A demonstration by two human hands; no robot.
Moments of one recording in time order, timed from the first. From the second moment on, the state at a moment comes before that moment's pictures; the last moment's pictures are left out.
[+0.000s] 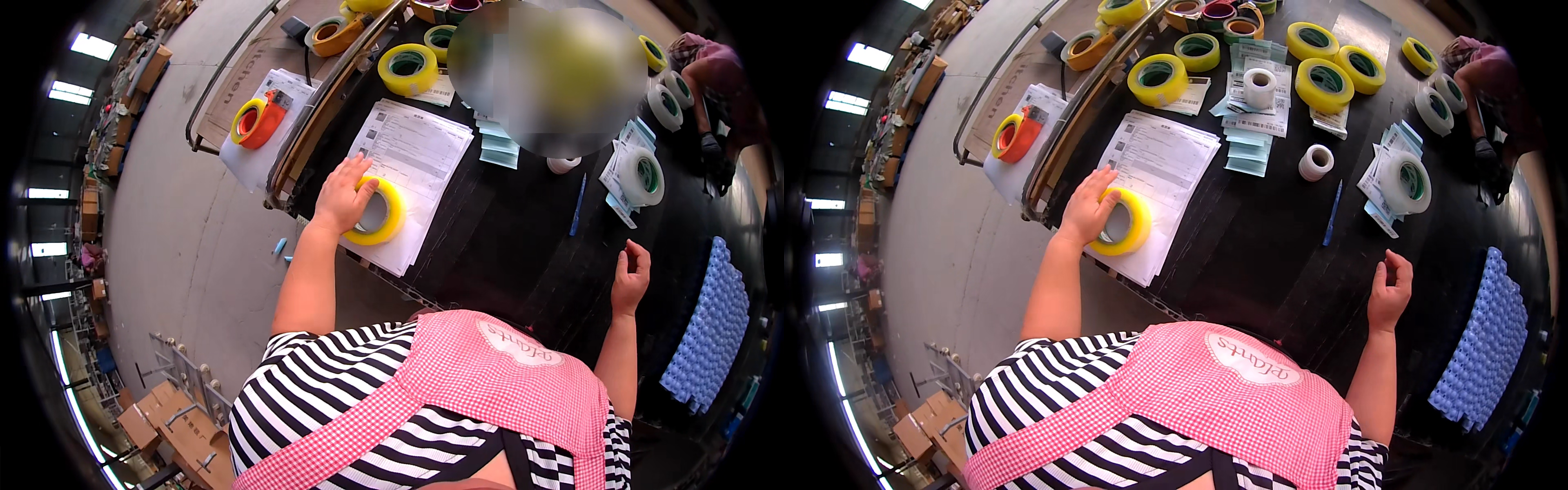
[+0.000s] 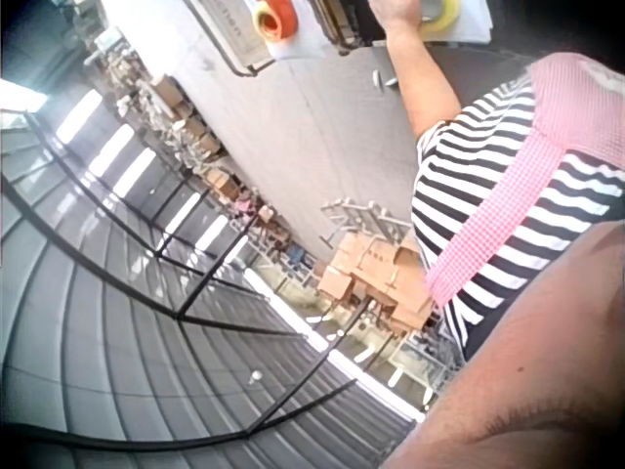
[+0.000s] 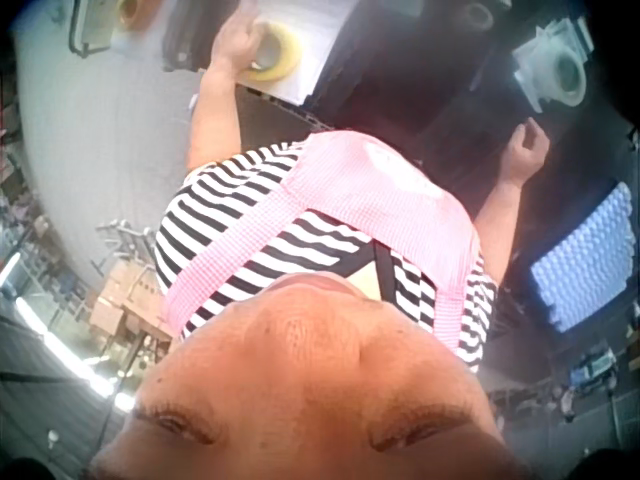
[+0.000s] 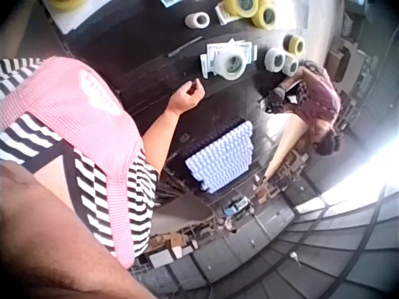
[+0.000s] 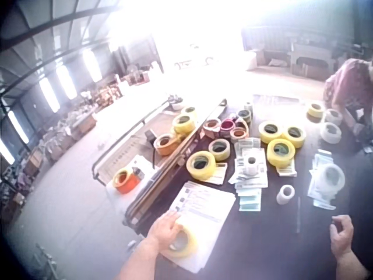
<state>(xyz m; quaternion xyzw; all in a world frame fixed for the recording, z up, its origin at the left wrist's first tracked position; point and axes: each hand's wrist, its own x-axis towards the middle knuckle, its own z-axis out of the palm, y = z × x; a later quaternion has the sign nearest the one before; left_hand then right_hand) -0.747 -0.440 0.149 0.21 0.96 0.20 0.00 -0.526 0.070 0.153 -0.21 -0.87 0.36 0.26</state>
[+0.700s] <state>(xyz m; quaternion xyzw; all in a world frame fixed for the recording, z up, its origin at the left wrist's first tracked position) -0.756 -0.302 0.196 0.31 0.89 0.34 -0.06 -0.636 0.146 0.149 -0.20 -0.96 0.08 0.16</state>
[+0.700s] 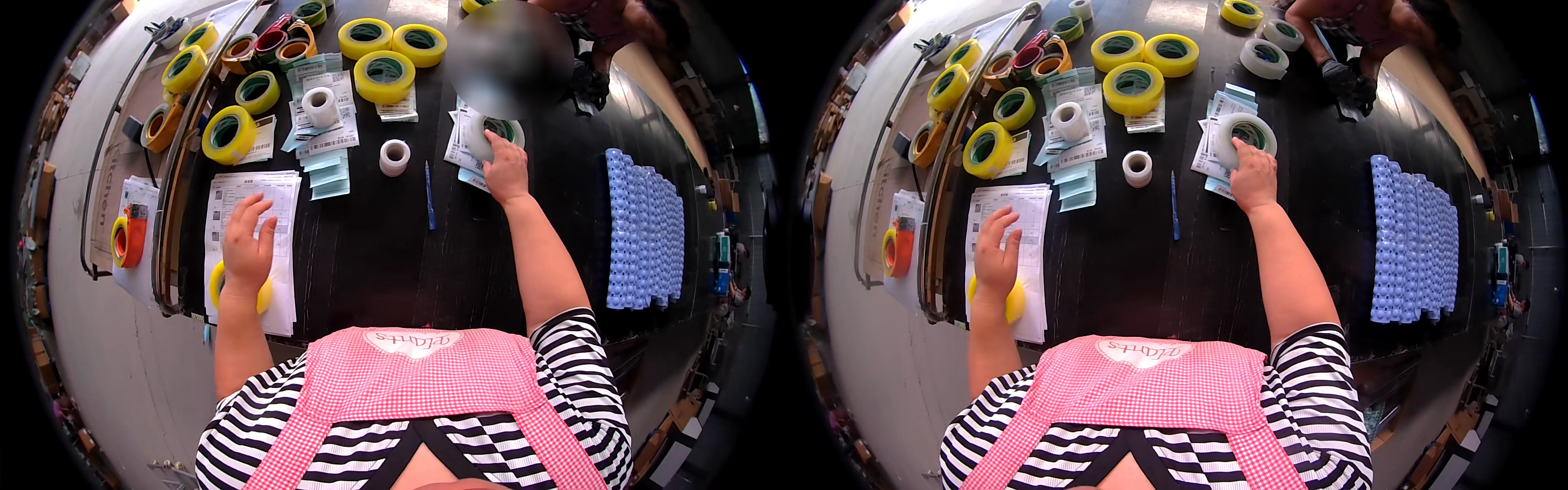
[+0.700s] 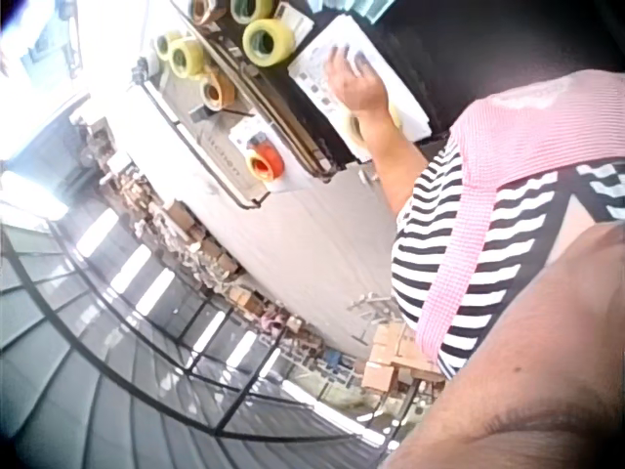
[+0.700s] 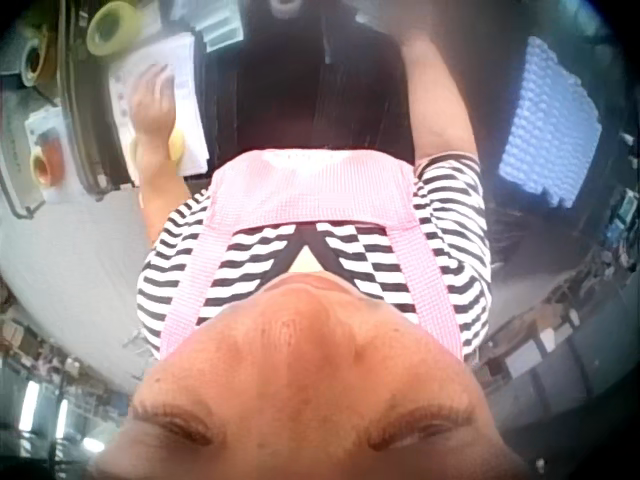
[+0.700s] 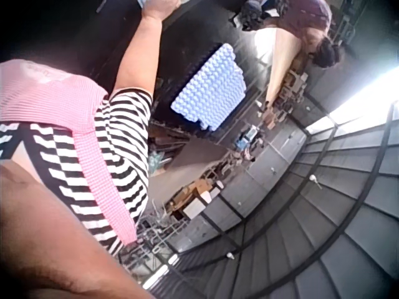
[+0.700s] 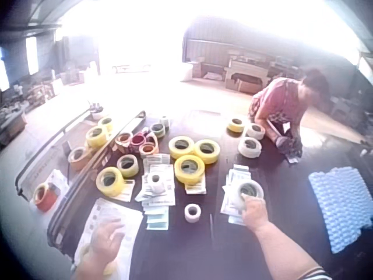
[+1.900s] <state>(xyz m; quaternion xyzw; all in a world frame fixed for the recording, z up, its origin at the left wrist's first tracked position) -0.734 0.028 0.113 0.54 0.82 0.19 0.07 -0.646 0.166 0.136 -0.15 -0.96 0.16 0.20</state>
